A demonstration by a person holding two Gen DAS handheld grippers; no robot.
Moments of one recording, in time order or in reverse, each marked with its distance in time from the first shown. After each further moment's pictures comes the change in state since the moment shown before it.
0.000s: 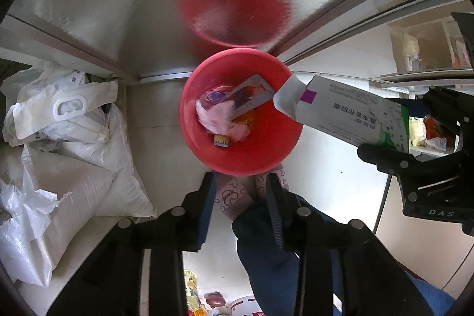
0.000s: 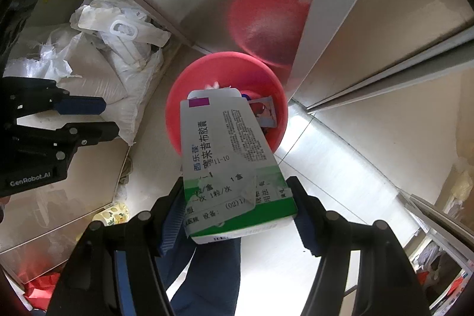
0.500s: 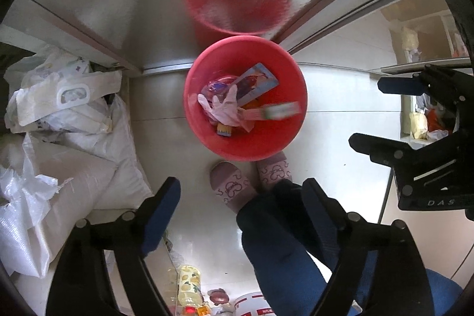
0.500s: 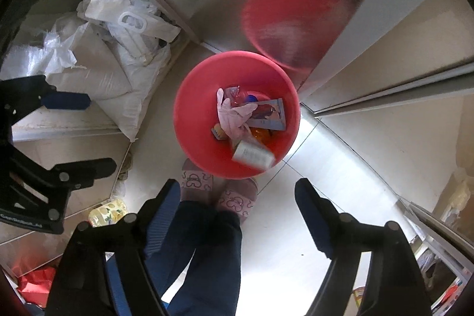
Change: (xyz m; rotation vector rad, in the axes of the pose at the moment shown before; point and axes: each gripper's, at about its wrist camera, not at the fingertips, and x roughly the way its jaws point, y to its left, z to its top) left arm -0.001 0.005 -0.025 0.009 -0.001 0.016; right arm 0.007 0.019 0.001 -0.049 -0.005 -0.012
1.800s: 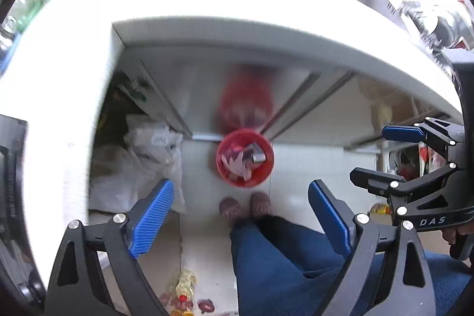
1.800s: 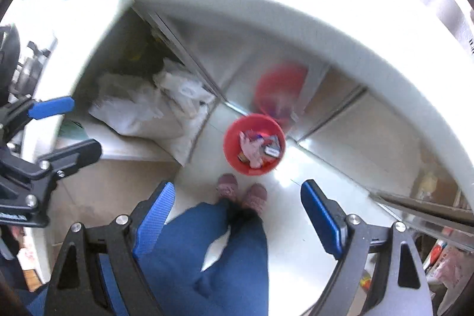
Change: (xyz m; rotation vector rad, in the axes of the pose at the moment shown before) left arm -0.370 -0.063 -0.092 -0.128 -0.404 0.098; right arm -0.314 0.059 -0.057 0.063 -0.241 0.013
